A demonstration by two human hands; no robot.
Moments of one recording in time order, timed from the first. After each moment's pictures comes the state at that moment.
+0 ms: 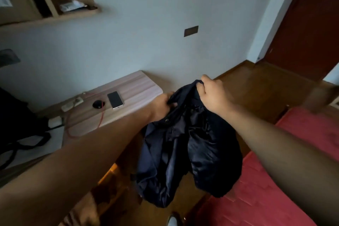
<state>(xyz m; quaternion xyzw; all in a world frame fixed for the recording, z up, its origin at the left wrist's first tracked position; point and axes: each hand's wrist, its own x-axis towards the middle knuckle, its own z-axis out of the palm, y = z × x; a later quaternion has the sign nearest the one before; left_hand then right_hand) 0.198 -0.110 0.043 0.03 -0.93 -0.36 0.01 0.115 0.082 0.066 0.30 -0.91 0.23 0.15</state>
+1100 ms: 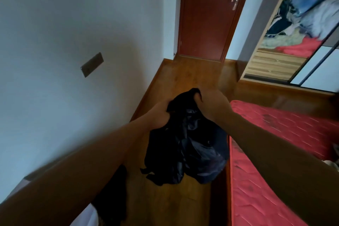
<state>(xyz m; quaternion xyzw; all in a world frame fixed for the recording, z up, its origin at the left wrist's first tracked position) -0.412 -0.064 0.014 -0.30 -0.86 -0.39 -0.14 -0.364 0.145 0.048 0.00 -0.97 0.18 0.14</state>
